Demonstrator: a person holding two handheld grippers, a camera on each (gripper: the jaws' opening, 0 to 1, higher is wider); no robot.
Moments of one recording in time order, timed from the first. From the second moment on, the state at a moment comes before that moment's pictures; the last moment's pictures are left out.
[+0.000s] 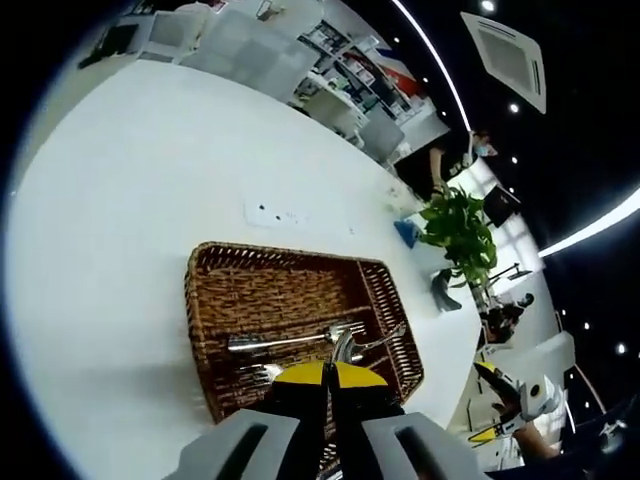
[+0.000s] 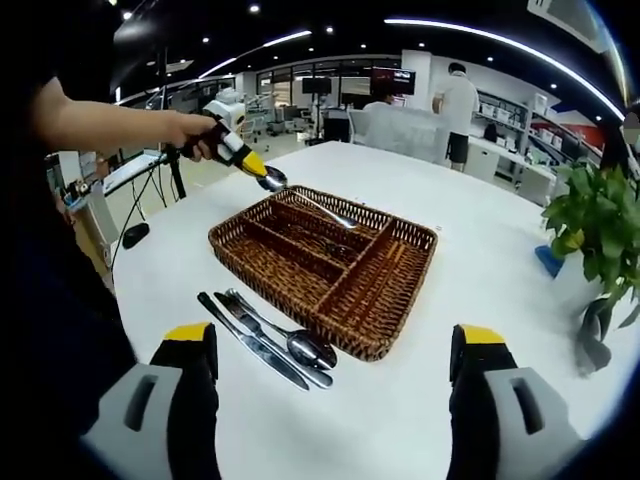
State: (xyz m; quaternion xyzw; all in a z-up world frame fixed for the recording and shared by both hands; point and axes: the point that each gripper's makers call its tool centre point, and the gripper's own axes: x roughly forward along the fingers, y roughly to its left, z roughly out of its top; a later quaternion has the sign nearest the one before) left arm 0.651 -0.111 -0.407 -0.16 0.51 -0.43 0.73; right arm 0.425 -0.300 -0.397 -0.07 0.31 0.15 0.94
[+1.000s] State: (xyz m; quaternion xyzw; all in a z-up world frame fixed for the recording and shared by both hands) left arm 0.710 -0.124 -0.464 -0.12 0.57 -0.38 0.72; right arm 0.444 -0.316 -0.418 -0.06 0.34 0.14 0.93
